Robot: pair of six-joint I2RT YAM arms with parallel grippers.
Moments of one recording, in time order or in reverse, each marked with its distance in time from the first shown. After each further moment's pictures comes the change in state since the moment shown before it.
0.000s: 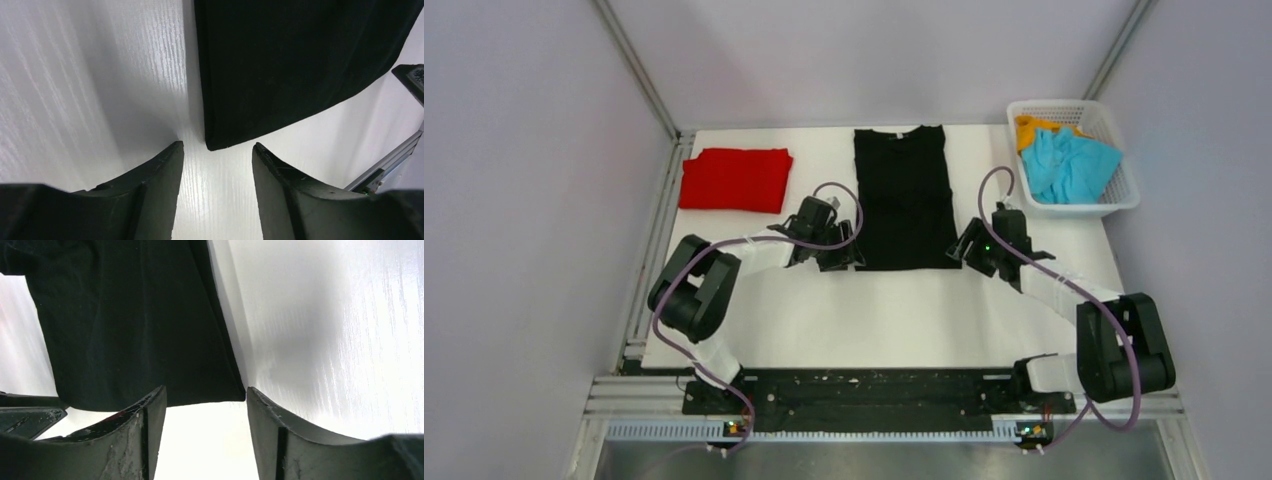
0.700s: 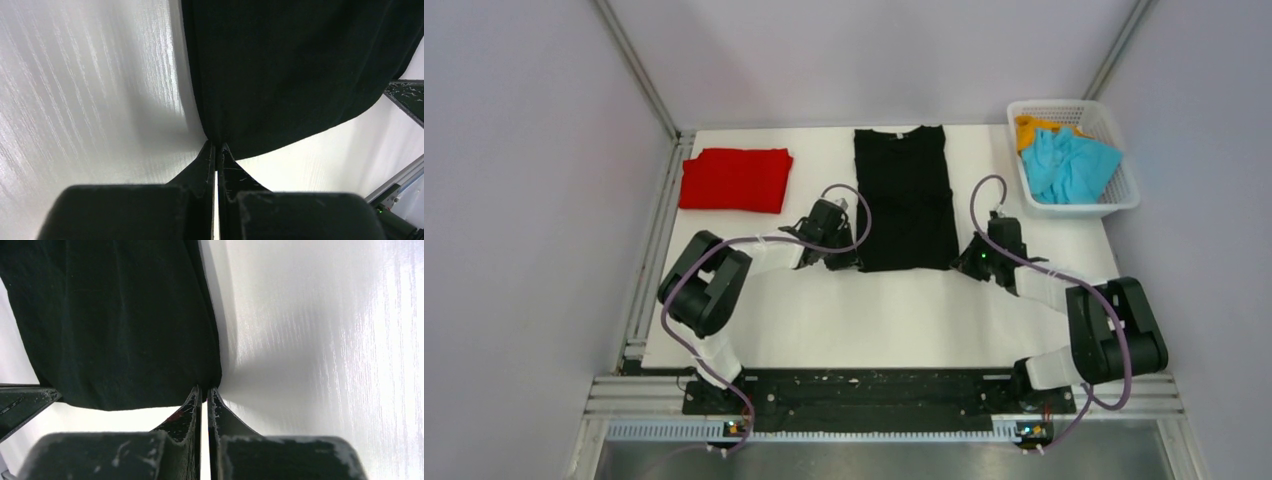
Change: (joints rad) left arm -0.055 0.065 0.030 0.038 -0.076 -0.018; right arm 0.000 0.088 -0.058 0.098 -0.051 -0.012
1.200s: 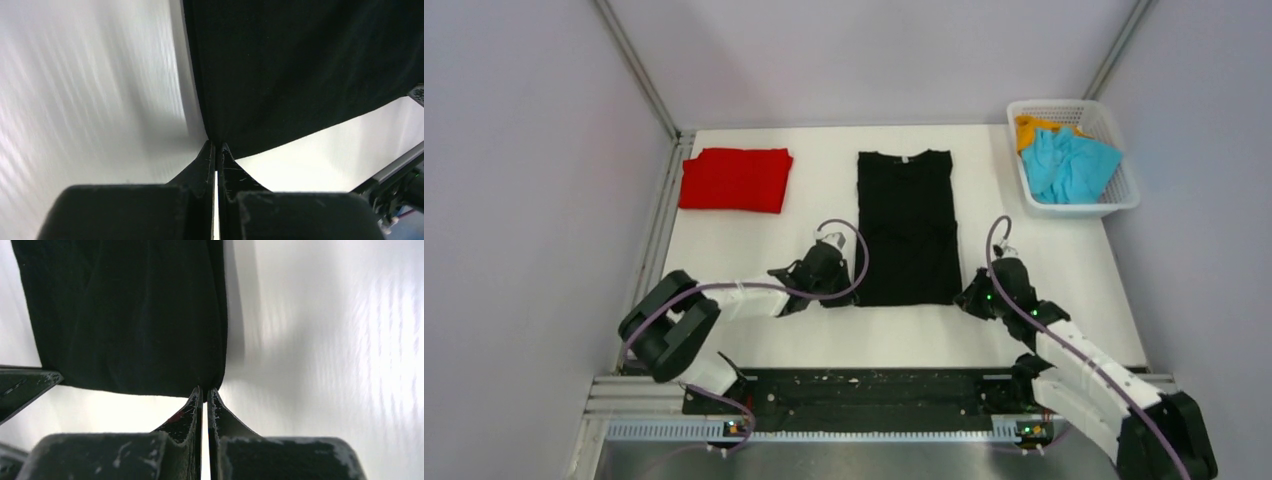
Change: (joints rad) left arm -0.153 -0.234 -0.290 0.109 -0.122 -0.053; right arm 0.153 -0.500 -0.204 -0.255 0.124 0.045
